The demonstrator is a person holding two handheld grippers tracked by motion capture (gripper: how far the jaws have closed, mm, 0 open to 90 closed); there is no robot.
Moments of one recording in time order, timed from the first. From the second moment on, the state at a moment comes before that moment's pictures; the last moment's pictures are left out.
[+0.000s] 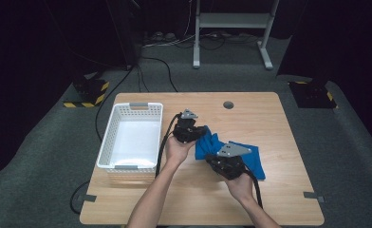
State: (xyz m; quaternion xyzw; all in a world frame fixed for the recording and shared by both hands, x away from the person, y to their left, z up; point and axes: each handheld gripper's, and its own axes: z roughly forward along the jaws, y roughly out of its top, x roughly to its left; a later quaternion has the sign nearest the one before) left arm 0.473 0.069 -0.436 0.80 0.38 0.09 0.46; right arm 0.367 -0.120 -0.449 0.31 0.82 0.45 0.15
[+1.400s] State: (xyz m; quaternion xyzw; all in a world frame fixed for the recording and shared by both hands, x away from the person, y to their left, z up) left arm 0.456 0.119 -0.412 0.78 0.39 0.11 0.47; right arm 0.364 -0.088 -0.430 0.28 0.81 0.50 0.13
